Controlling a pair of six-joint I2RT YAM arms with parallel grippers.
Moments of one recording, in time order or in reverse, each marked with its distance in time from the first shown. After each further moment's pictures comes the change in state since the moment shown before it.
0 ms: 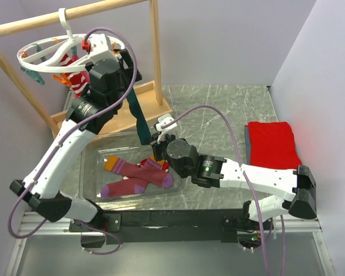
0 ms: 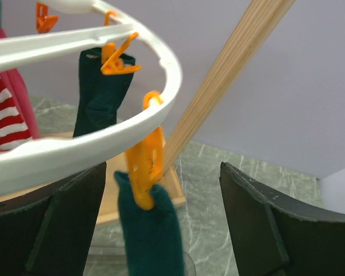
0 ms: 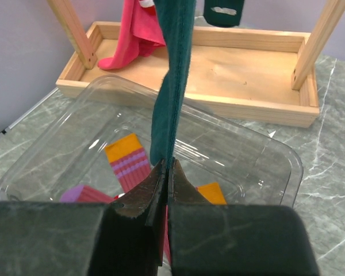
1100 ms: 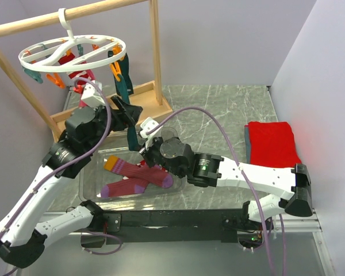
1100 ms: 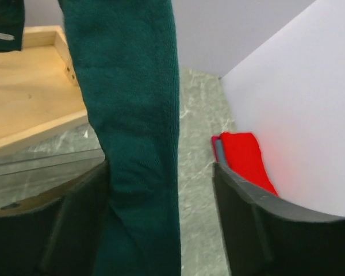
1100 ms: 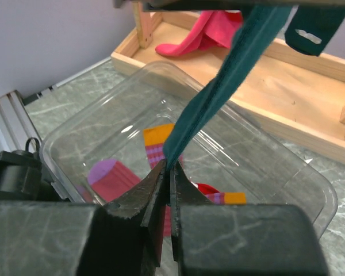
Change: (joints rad) left arm 0.005 -0.494 -0.581 0.075 0.504 -0.212; right arm 0.042 0.046 0.126 -0.087 -0.211 -0.110
